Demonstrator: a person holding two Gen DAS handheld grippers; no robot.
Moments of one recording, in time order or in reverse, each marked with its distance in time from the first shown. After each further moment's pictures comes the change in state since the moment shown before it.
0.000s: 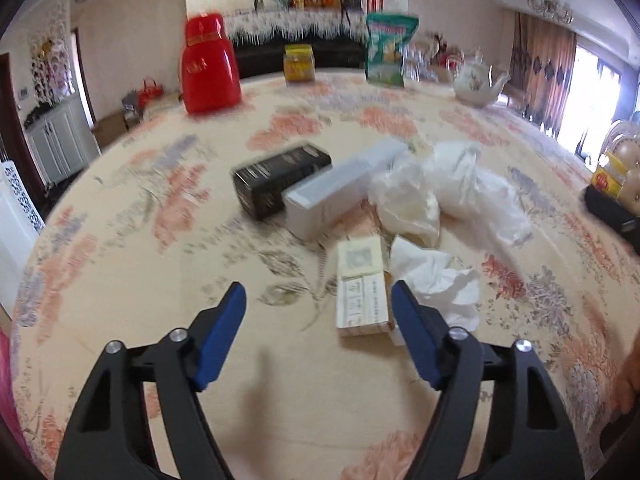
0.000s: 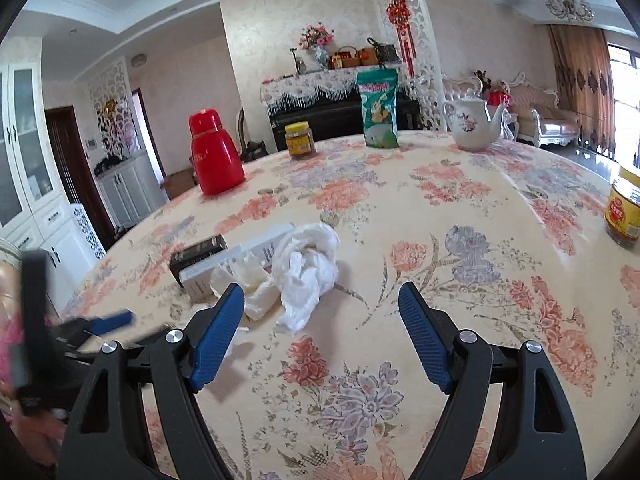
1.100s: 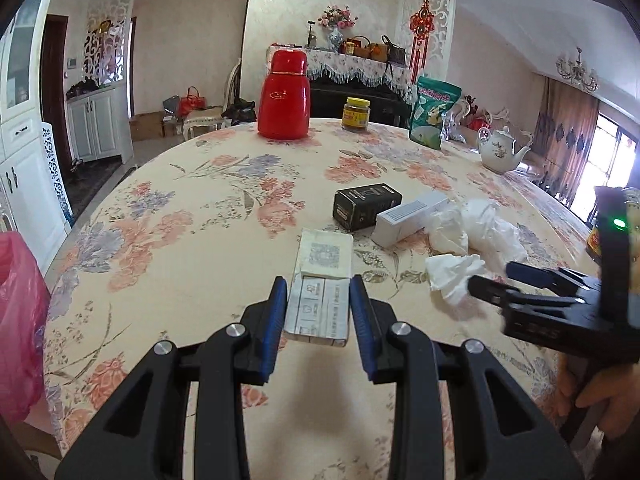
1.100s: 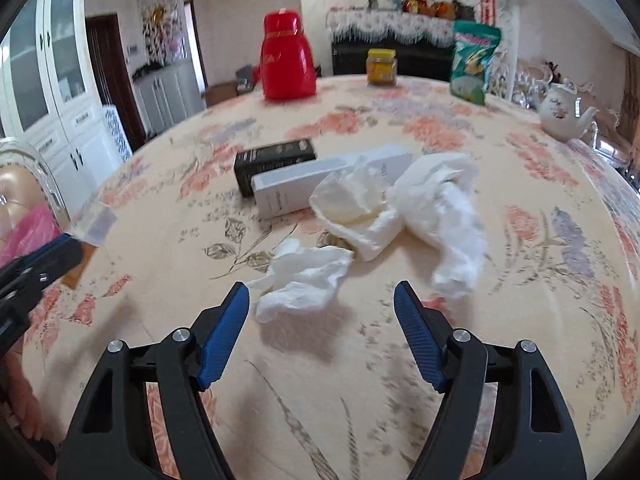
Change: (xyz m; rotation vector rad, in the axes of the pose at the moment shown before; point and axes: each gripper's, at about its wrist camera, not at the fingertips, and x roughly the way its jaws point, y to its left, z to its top) left arm -0.105 0.081 -0.054 -0.174 -0.205 0.050; right arm 0.066 0.098 -0.030 -0.236 0.296 0.094
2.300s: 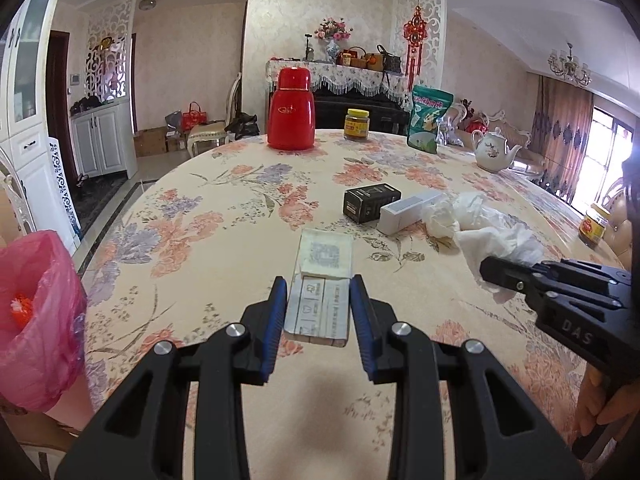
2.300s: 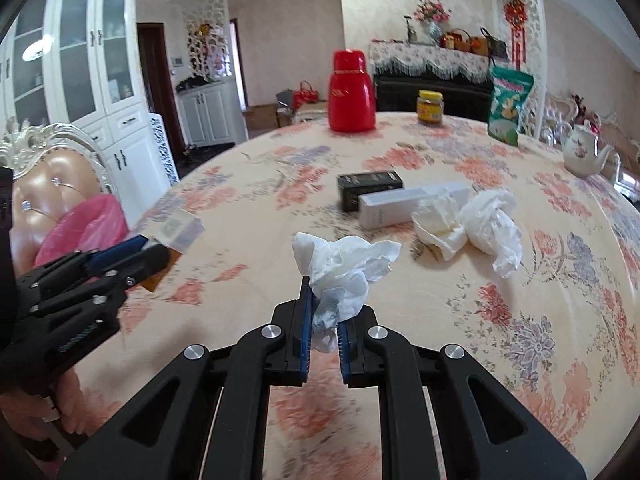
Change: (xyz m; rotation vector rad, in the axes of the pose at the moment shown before) left arm -0.056 0.015 -0.024 0.035 -0.047 0.012; right arm -0.087 0.075 -0.029 -0.083 -0.142 0.118
